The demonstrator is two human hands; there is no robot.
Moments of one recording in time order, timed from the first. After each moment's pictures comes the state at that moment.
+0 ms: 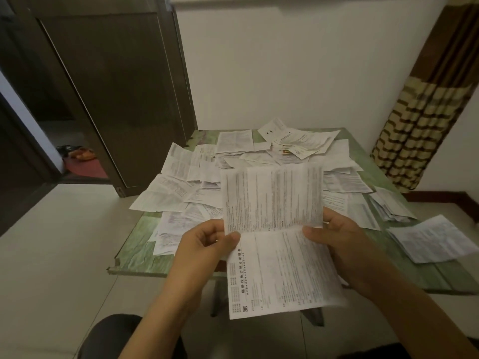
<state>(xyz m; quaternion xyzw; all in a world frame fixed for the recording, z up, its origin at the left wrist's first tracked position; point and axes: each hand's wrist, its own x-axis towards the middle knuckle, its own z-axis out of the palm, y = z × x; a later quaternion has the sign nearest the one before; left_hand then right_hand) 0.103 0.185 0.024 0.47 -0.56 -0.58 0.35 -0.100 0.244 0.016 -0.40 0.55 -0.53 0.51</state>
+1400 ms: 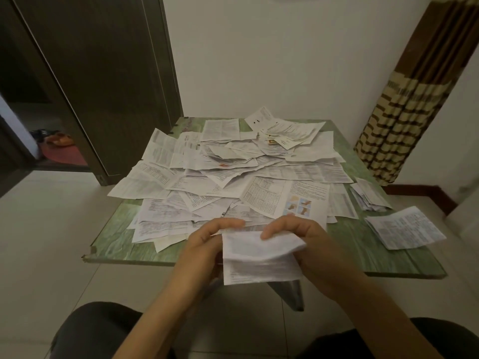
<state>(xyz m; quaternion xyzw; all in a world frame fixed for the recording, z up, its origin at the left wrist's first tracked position) 0.083 0.203 0.007 0.42 -0.50 -0.68 0.34 -0.085 0.250 0.002 -0.42 0.53 -0.51 0.53</state>
